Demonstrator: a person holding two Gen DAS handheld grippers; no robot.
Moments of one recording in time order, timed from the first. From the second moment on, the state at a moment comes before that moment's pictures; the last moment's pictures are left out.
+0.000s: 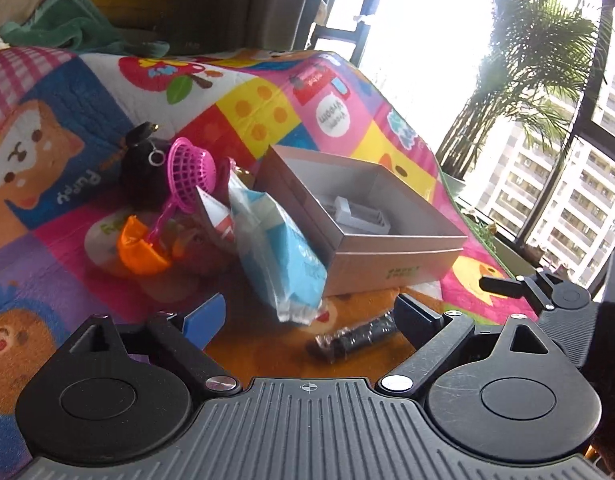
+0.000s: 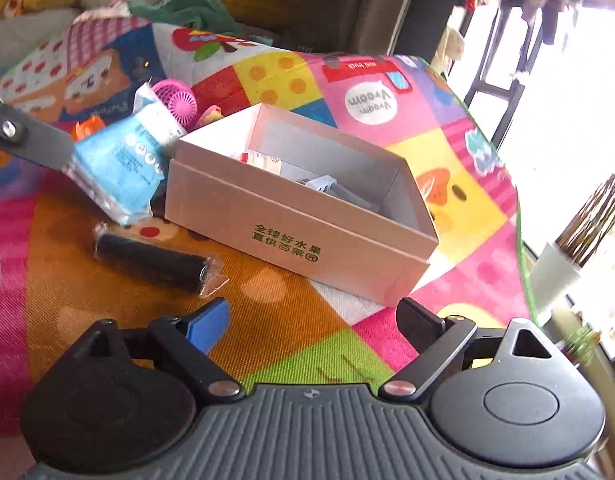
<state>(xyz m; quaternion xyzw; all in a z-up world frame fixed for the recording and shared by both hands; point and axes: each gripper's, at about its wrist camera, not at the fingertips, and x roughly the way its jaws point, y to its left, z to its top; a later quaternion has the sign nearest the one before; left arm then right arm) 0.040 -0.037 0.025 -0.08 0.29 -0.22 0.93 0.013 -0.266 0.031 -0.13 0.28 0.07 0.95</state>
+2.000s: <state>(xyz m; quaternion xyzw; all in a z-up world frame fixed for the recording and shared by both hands) 0.018 -0.058 -0.008 0.09 0.32 -0.14 0.93 0.025 -0.281 0.025 0.03 0.36 0.09 0.93</state>
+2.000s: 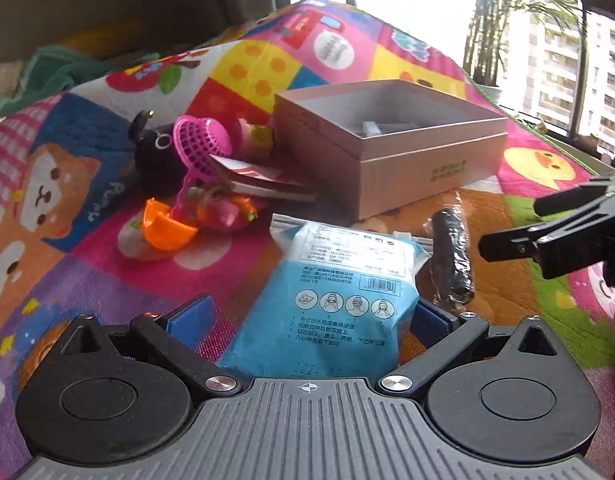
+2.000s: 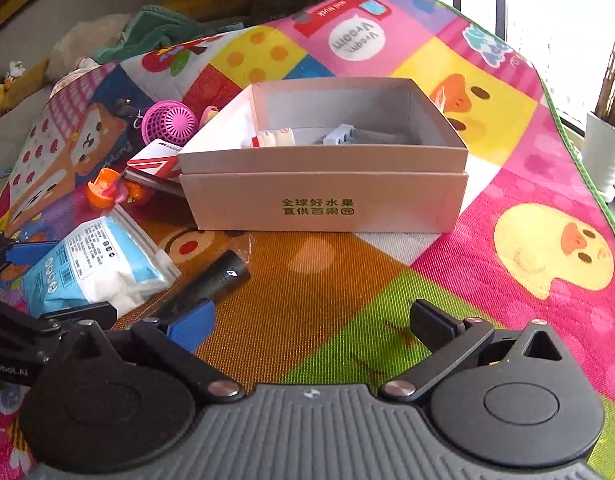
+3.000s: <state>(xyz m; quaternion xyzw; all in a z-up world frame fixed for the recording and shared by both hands) 0.033 -0.025 -0.009 -0.01 0.34 -0.08 0.94 -0.026 -0.247 0.054 -0.12 0.28 0.23 0.92</state>
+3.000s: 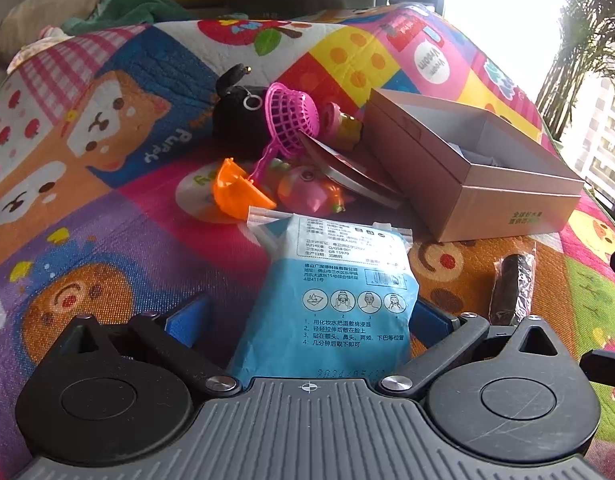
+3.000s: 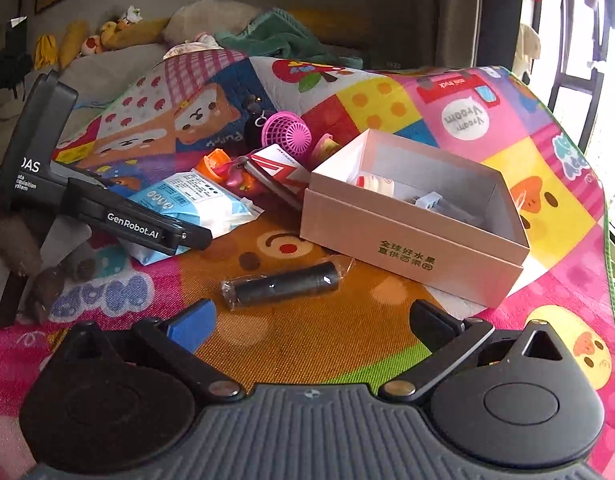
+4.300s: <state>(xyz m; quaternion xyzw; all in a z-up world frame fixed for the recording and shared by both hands) 0.033 -0.025 -0.009 -0.01 0.34 -0.08 0.94 -0.047 -0.268 0.037 -0.15 0.30 0.27 0.90</state>
